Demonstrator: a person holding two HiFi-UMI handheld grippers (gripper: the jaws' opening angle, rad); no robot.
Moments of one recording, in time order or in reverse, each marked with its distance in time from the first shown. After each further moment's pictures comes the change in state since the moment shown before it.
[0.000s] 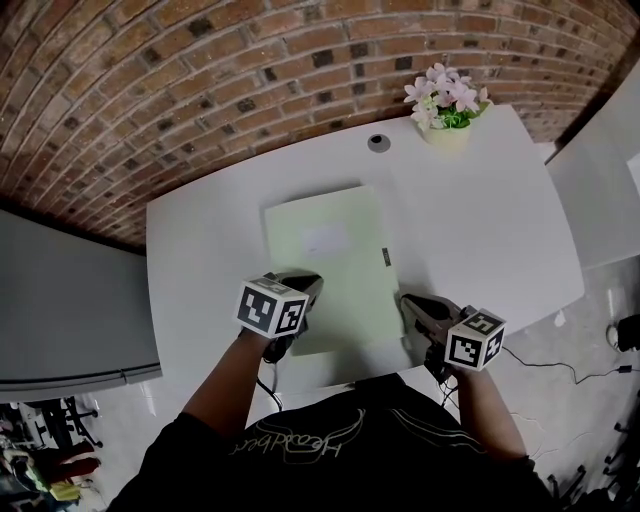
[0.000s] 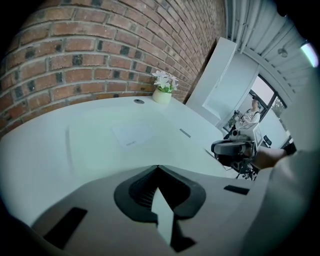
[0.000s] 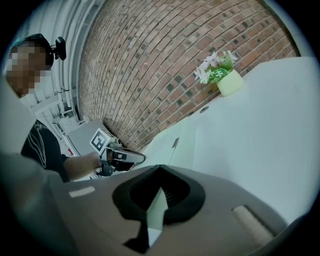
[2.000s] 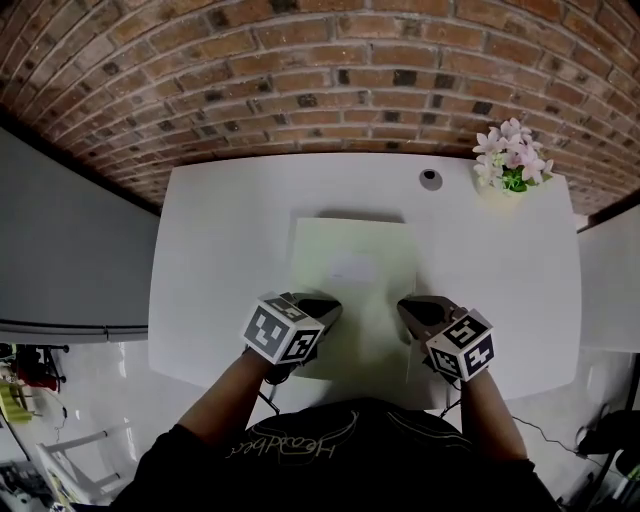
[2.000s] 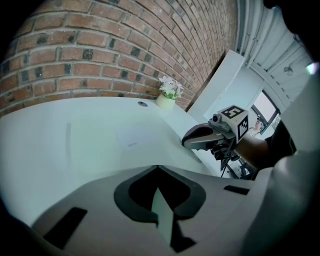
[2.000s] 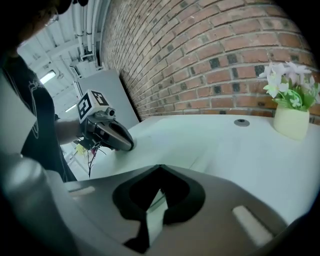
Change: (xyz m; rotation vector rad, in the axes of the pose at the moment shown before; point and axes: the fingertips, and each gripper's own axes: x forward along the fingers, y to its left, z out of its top) left arm -0.005 -0.008 0.007 -0.143 -0.037 -0.061; right arm 0.082 -0.011 0.035 -0.478 0.426 0.055
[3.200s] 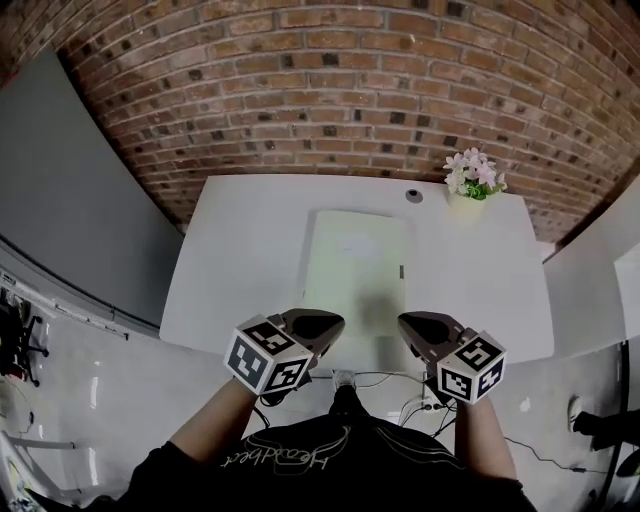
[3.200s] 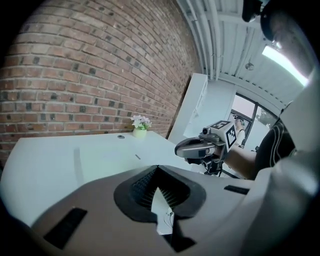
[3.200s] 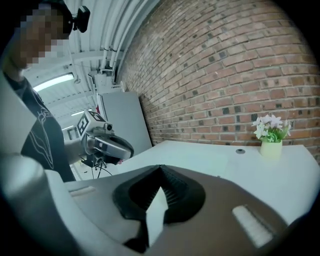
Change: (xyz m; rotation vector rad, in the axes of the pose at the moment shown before) left arm -0.141 -0.138 -0.042 0.182 -0.369 -0.031; right arm -0.118 0.161 0.029 -0.097 -0.286 -0.033
